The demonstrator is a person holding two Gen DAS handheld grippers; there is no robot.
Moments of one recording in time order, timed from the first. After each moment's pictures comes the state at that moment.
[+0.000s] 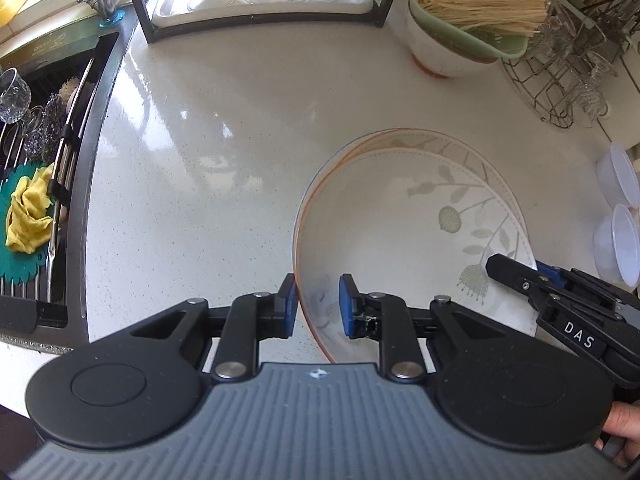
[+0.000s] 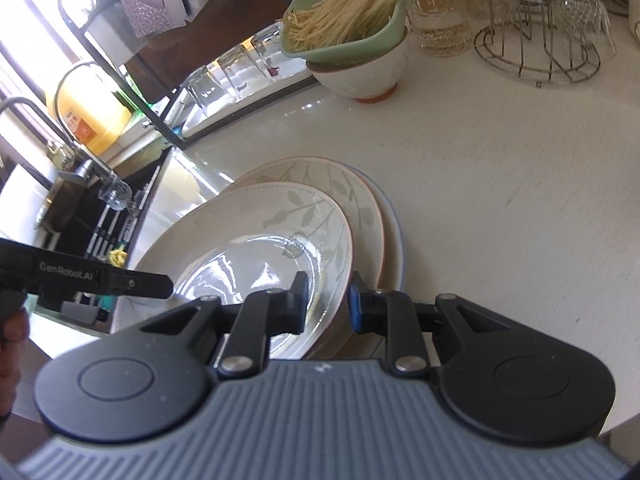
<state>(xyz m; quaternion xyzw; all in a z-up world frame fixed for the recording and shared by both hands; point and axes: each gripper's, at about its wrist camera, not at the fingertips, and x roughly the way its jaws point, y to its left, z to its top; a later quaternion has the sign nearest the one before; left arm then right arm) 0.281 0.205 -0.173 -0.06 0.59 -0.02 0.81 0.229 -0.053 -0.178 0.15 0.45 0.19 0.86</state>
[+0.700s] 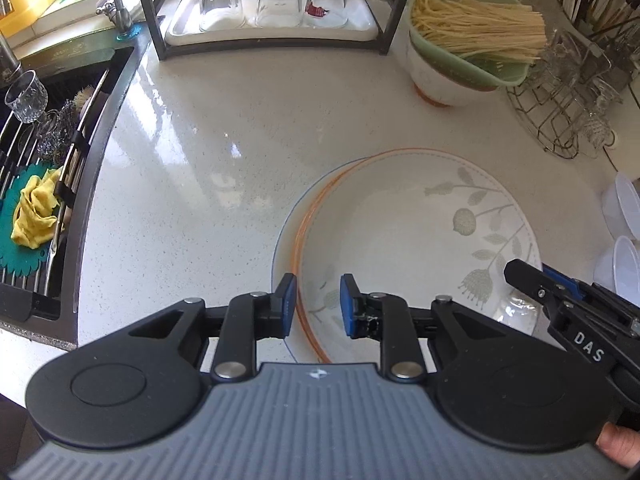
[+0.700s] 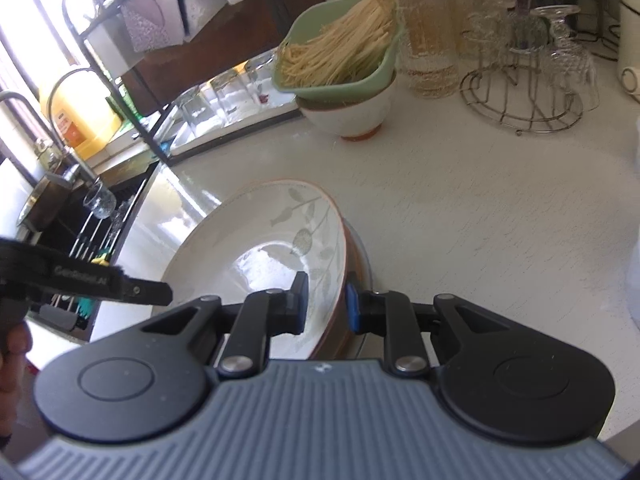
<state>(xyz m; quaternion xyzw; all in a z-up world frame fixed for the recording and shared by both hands) 0.271 0.189 -0.167 -0.08 0.55 0.01 0.83 0.229 -0.060 -0.162 0.12 0.41 0.16 0.89</state>
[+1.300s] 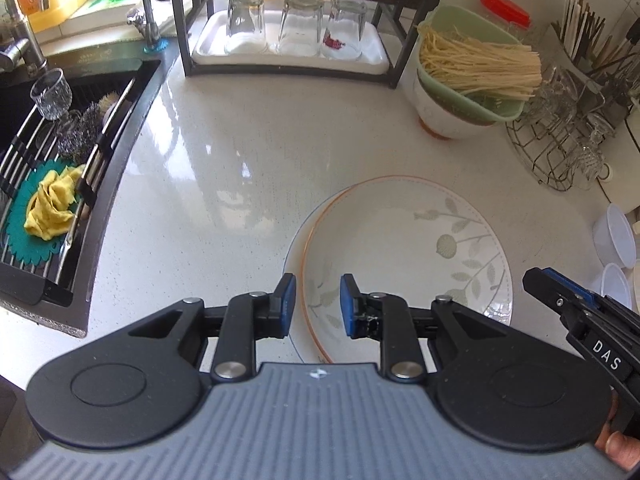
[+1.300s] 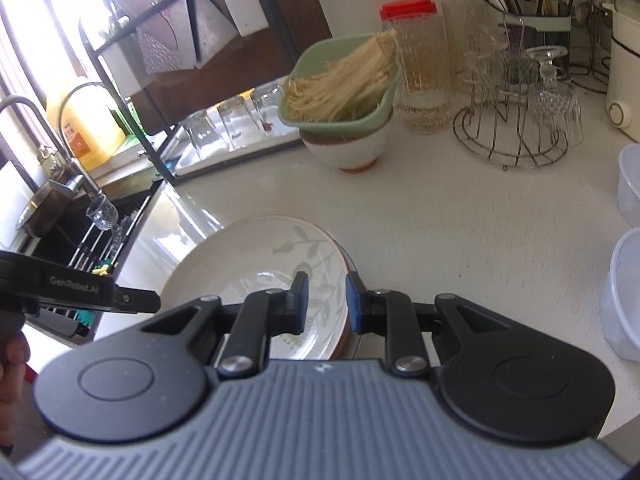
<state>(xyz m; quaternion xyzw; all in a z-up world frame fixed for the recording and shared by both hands) 0.247 0.198 -0.145 -0.10 0.51 0.03 0.85 0.217 -0.070 -0.142 0.10 0.37 0.17 0.91</state>
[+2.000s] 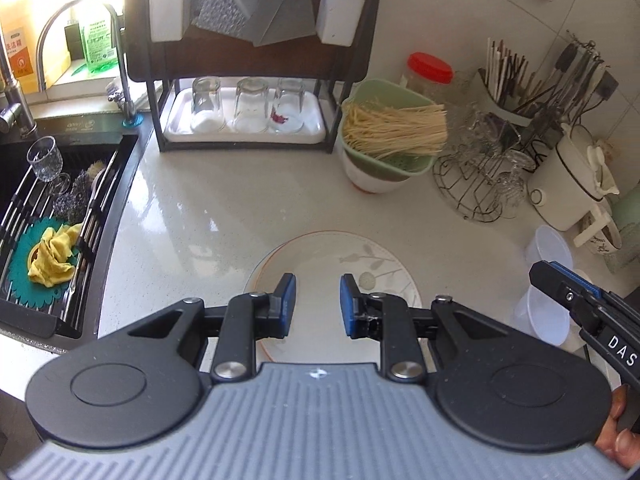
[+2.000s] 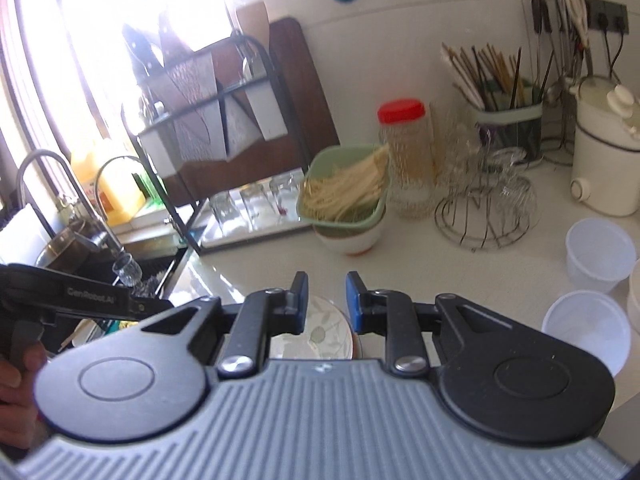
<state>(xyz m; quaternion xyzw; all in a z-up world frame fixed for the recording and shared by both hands) 0.205 0.172 -0.058 -0.10 0.44 -0.02 0.89 0.165 -0.098 -0.056 0.11 0.28 0.15 0.94</state>
